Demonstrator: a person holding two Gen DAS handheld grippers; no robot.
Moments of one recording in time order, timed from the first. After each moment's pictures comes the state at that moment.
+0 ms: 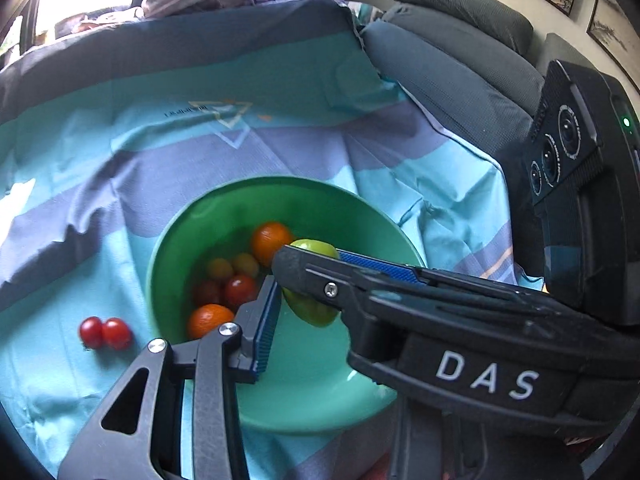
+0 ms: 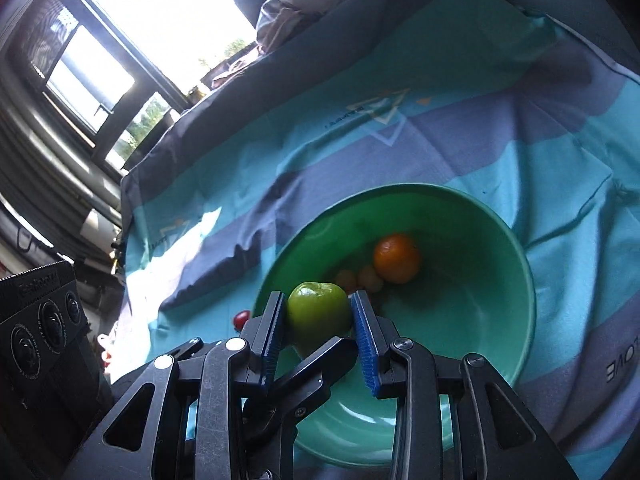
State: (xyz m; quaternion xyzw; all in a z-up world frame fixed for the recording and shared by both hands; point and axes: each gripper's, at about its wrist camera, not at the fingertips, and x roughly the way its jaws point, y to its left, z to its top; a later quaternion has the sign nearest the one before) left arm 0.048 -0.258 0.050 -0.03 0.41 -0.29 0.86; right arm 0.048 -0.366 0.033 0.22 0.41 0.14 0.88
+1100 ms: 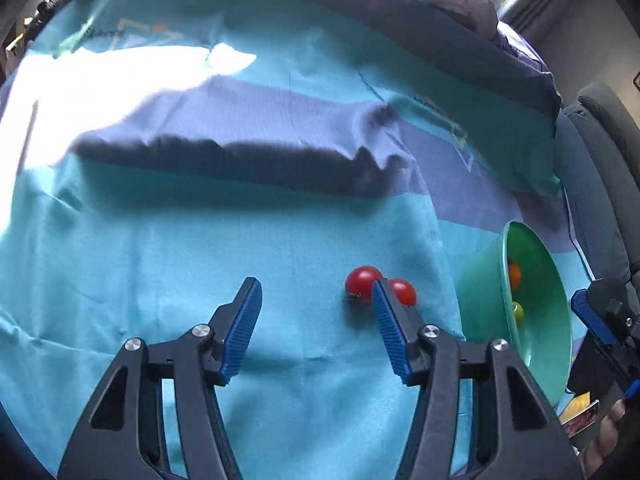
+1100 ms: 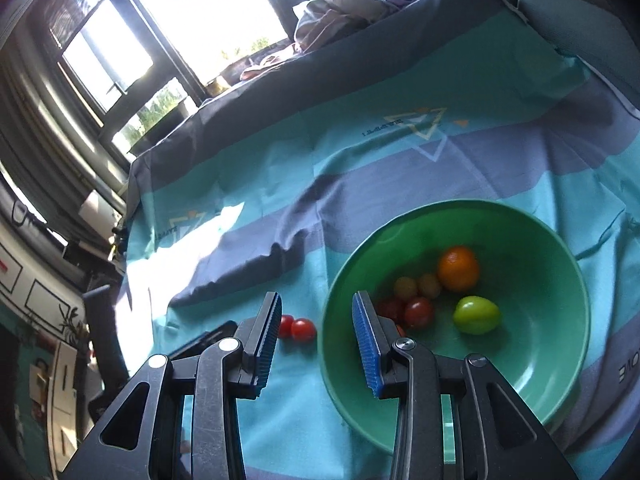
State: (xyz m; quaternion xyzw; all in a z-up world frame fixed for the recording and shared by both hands) left arm 0.072 -0.063 -0.018 -0.20 0.48 -0.05 0.85; right arm 0.048 -0.298 0.057 0.17 0.39 0.15 0.89
